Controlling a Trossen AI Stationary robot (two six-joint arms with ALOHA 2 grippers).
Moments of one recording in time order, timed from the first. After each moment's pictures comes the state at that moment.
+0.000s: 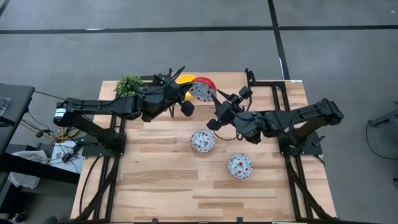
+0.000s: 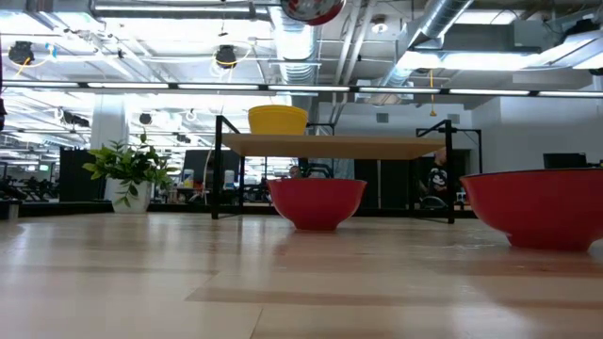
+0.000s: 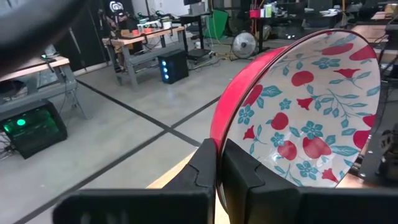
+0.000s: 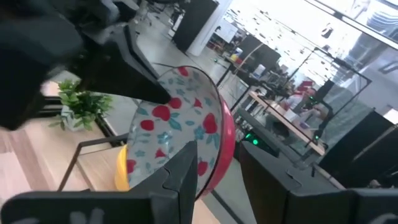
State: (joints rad) left arm -0.02 1.36 1.30 -0.10 -0.76 0.02; right arm 0.28 1.52 1.55 -0.28 1.20 -0.37
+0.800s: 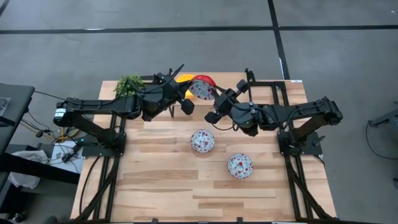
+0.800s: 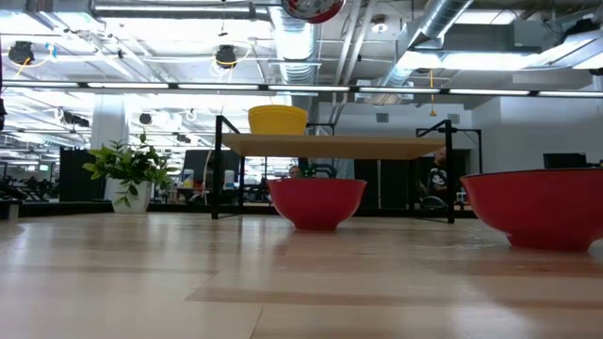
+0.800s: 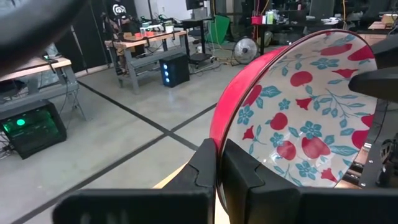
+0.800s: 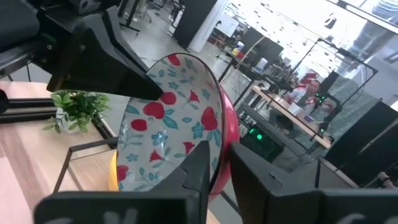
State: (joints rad) left arm -0.02 1.36 1.30 -0.07 -0.76 0.02; right arm 0.19 1.52 1.55 -0.28 1.12 -0.34
